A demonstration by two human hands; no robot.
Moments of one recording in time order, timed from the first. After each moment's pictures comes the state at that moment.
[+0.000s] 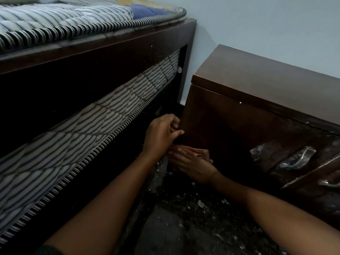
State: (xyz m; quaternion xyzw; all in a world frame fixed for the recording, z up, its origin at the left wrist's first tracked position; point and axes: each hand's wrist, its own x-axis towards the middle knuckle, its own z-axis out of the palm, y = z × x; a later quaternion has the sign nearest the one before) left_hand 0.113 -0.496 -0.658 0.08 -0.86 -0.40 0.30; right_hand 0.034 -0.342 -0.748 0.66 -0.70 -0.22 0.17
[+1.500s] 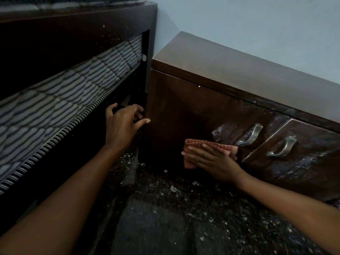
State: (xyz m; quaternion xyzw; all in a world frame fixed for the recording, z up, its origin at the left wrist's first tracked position) left_hand 0.109 -0.504 -0.675 0.09 -0.89 -0.26 0.35; right_hand 0.037 -0.190 -0.713 0.59 -0.70 -0.30 0.27
